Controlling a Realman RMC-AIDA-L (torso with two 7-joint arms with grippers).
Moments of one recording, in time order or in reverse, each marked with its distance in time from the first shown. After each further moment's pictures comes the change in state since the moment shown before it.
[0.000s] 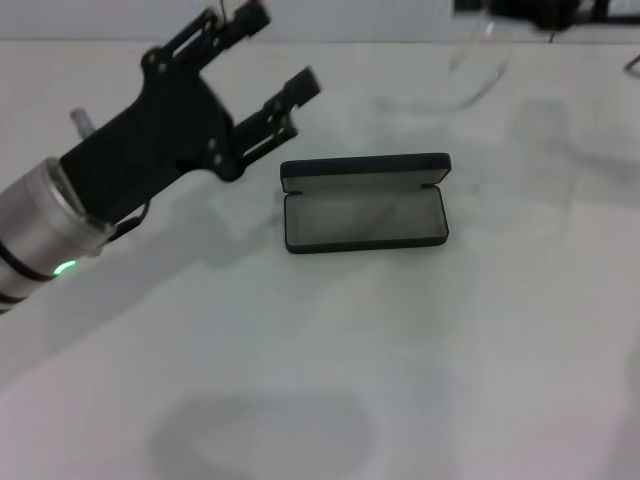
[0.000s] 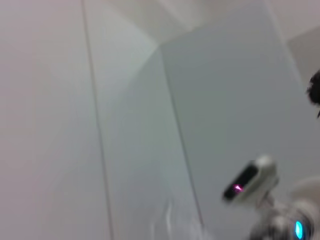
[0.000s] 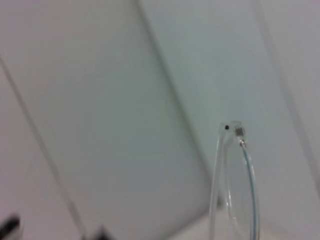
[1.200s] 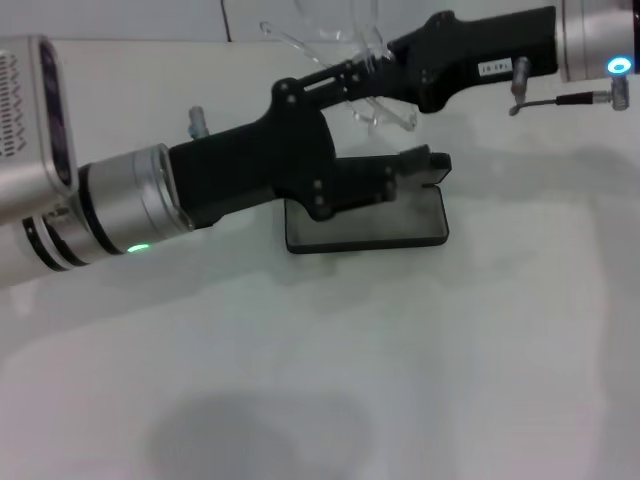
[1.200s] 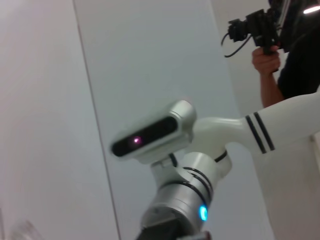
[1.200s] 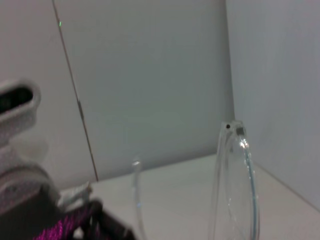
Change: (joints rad) left arm -0.146 -0.015 -0.047 0.037 0.301 -0.063 -0.093; right arm 0.062 0.059 -0.376 -0.025 0.018 0.238 -0.171
